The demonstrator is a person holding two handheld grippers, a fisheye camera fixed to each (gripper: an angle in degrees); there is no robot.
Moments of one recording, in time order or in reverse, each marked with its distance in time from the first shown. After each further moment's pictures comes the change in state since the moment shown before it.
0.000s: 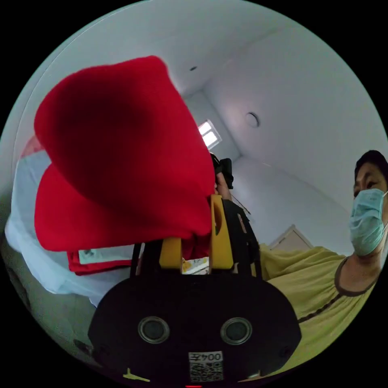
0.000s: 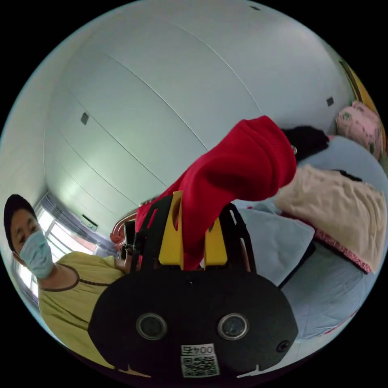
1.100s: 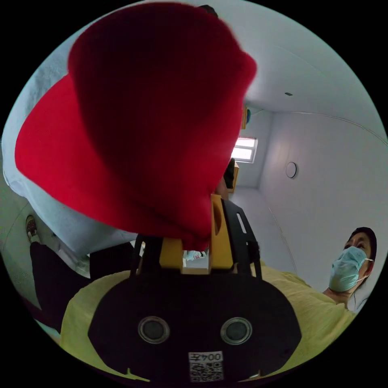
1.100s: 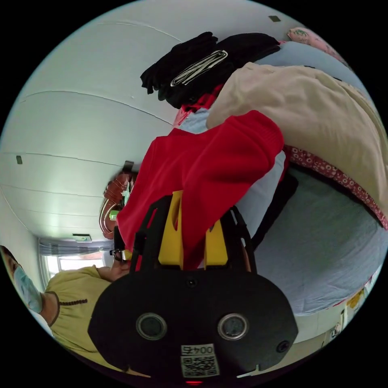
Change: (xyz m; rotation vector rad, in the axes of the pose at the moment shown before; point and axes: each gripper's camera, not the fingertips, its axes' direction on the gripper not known) left arm -0.122 0.101 0.068 -0.071 0.066 -0.657; right arm 0.274 0.211 0.111 -0.363 0.148 0.377
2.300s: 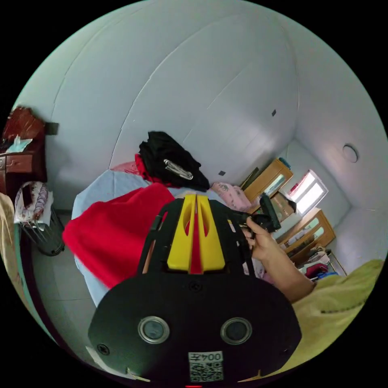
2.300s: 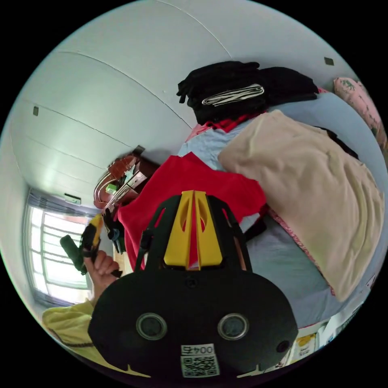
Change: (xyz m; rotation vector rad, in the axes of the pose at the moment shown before) left arm 0.230 0.054 0.279 0.818 -0.705 0.463; right arm 0.007 0.018 -0.063 -0.044 0.048 -0.291
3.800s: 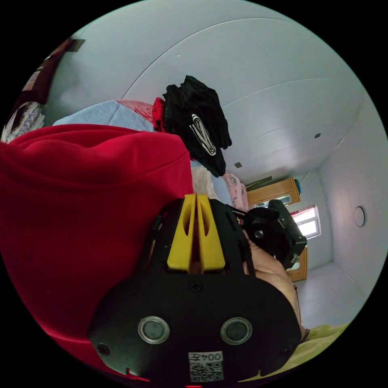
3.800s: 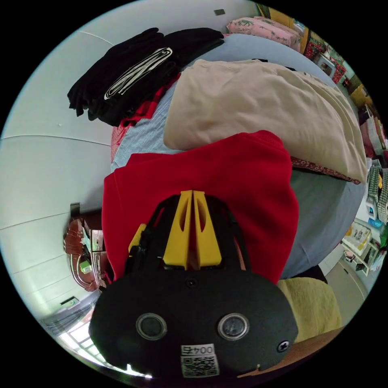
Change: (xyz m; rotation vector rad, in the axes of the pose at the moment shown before) left arm 0.000 0.040 0.271 -0.169 0.044 -0.388; right arm -0.031 -0.047 0.108 -0.009 0.358 0.679
